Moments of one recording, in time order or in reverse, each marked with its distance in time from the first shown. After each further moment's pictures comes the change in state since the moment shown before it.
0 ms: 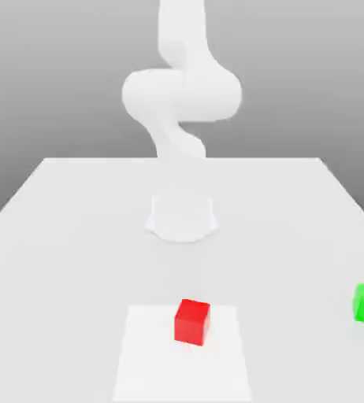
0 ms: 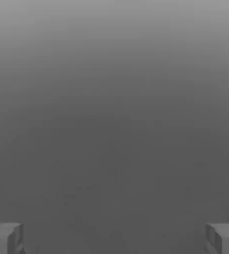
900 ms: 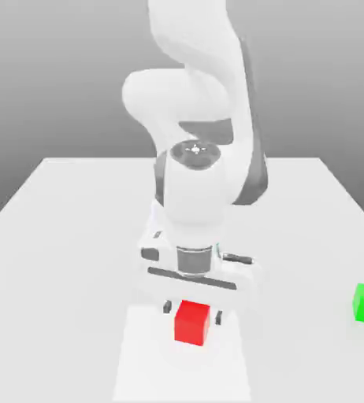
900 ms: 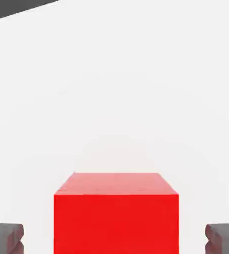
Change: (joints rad) arm 0.001 0.949 0.028 -0.433 -0.071 0.662 0.350
